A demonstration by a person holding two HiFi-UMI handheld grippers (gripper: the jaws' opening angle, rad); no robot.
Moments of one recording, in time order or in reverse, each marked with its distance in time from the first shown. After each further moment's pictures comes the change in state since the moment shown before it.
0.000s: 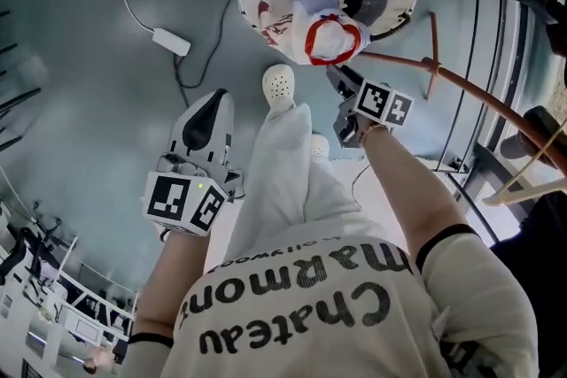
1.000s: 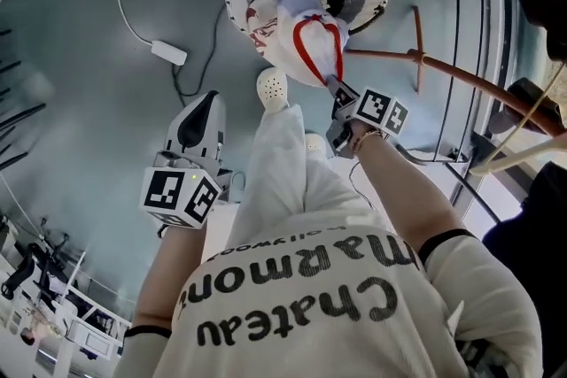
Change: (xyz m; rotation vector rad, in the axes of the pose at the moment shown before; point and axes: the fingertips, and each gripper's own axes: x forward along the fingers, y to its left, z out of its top) left arm -0.014 -0.021 0.007 0.025 0.021 -0.018; right arm -0.056 0.004 -0.015 0.253 -0.066 0.020
